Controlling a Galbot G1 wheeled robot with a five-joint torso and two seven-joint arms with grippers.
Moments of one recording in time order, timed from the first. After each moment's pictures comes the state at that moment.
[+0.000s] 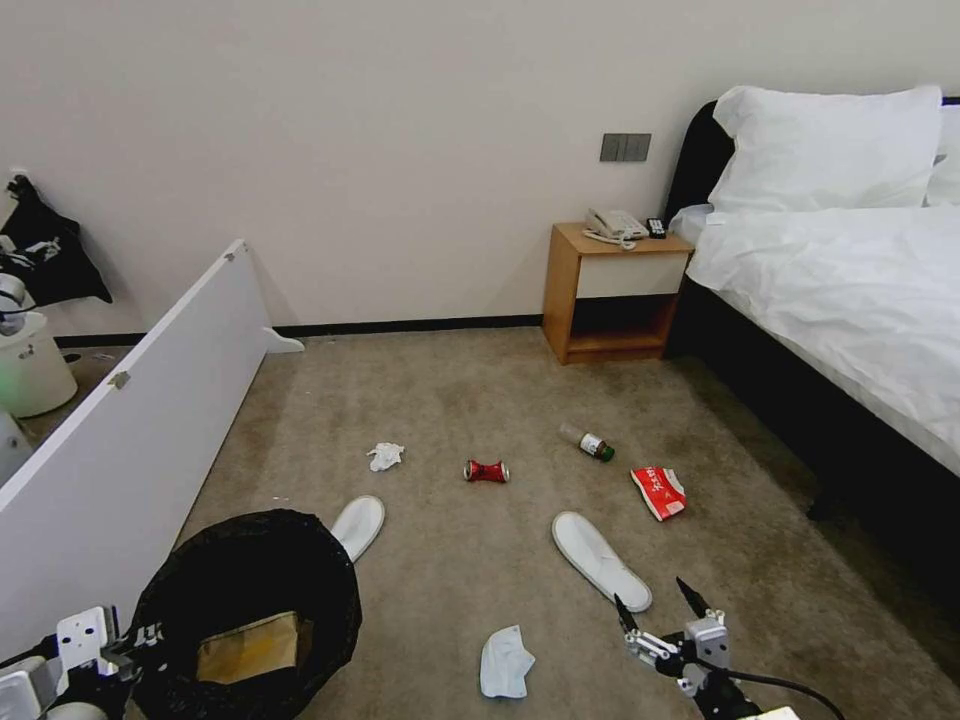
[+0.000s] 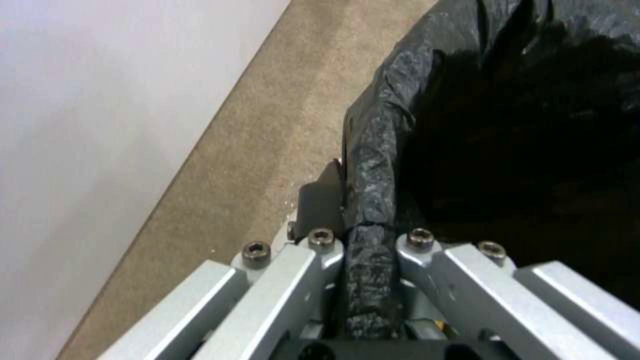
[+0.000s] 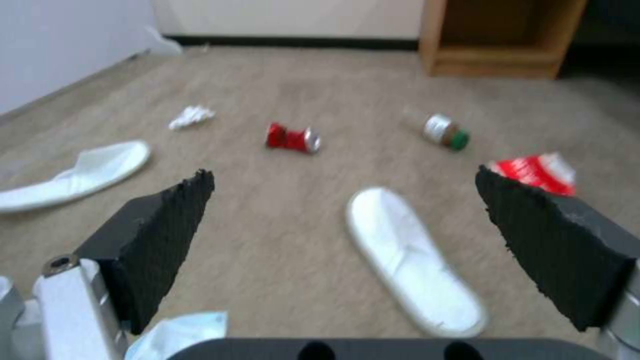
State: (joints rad) left arm 1.74 -1.33 -0.99 -2.31 -0.71 0.66 -0.29; right arm -1.64 1.30 0.53 1.86 0.22 0.09 -0.18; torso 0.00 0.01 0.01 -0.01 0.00
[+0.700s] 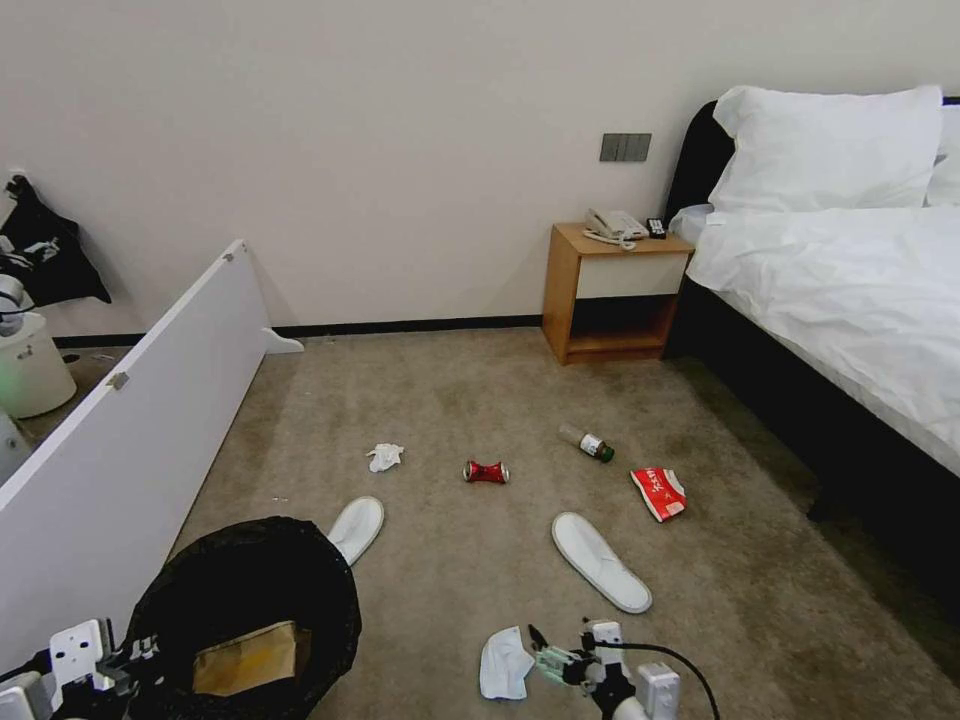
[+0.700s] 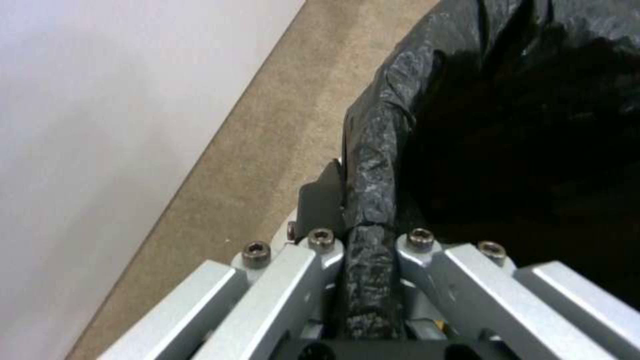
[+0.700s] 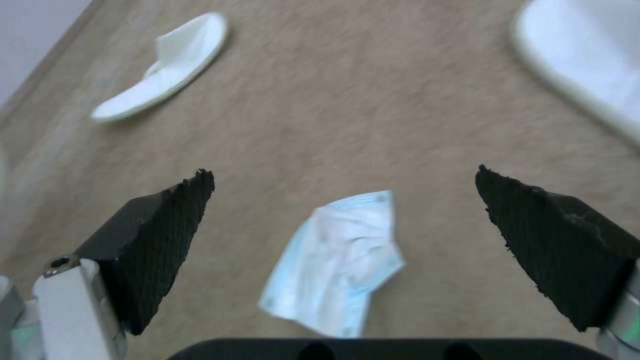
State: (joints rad) left arm 1.76 -1.38 -0.98 -2.35 -0.66 0.67 -0.31; right arm -1.41 1.24 0.20 1.77 0.51 -0.33 0.02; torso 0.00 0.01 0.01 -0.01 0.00
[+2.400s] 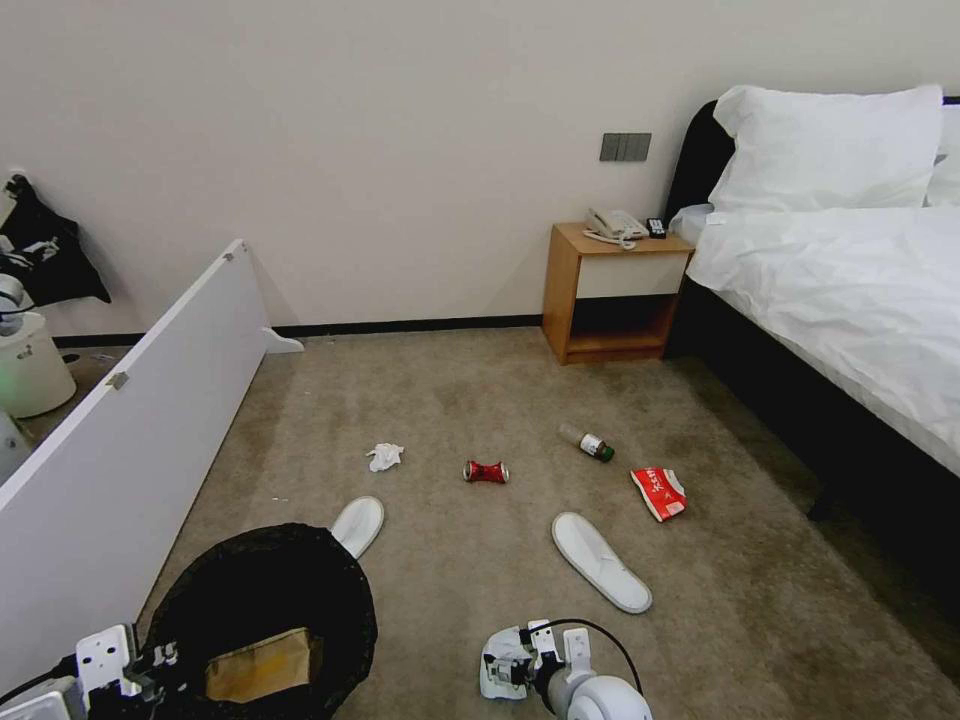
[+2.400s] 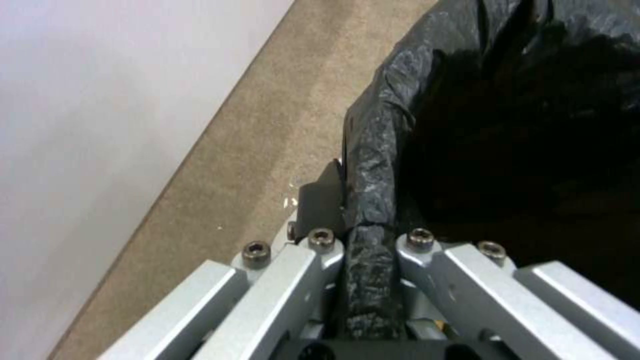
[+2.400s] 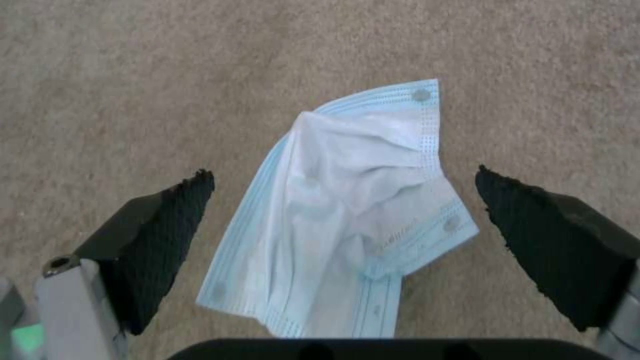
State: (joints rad) left arm 1.77 -1.44 -0.92 -2.38 -0.57 0.67 -0.32; right arm -1.11 1.34 0.05 1.37 0.54 -0.51 0.09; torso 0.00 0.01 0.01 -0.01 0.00
